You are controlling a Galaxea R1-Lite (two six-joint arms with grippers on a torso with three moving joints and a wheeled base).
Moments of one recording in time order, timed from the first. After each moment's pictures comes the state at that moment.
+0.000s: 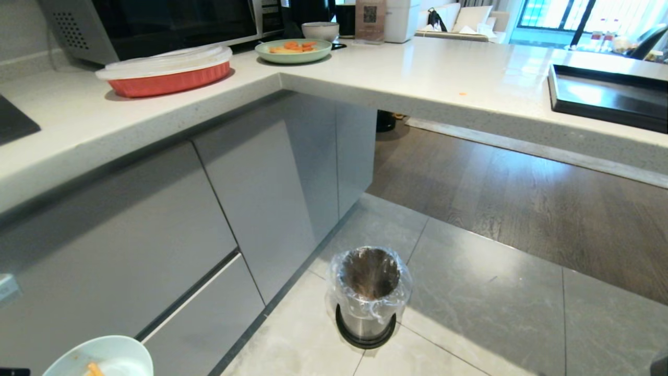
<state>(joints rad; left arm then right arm) 0.35 1.06 -0.73 0.77 -0.21 0.26 0.00 0.00 0.00 -0.01 -0.06 0.11</state>
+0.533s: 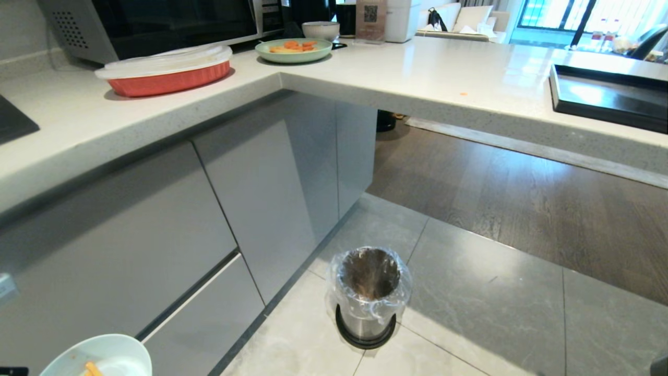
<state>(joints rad) 0.36 1.06 -0.73 0.77 -0.21 0.26 0.00 0.00 0.00 -0.01 -0.06 0.11</state>
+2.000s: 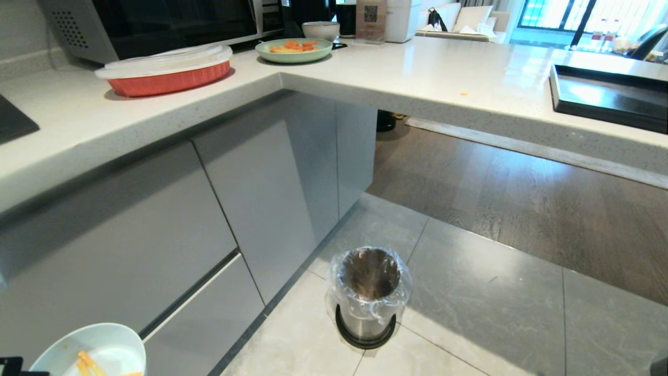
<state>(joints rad) 0.41 1.06 -0.72 0.72 -0.22 0.25 0.00 0.00 0.00 -0.01 -0.06 0.11</state>
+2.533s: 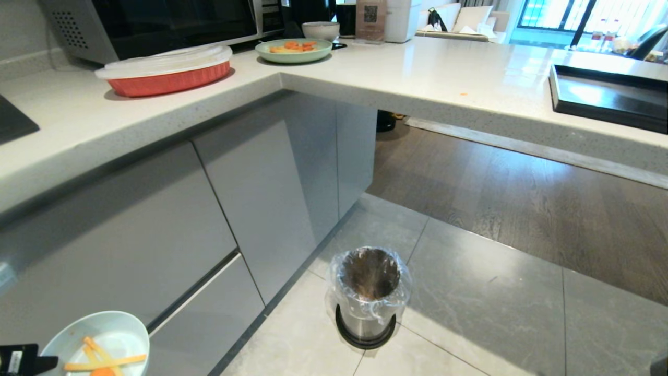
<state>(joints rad) 0.44 1.11 -0.63 0.52 -0.21 0.25 0.00 0.00 0.00 -0.01 -0.06 0.11</state>
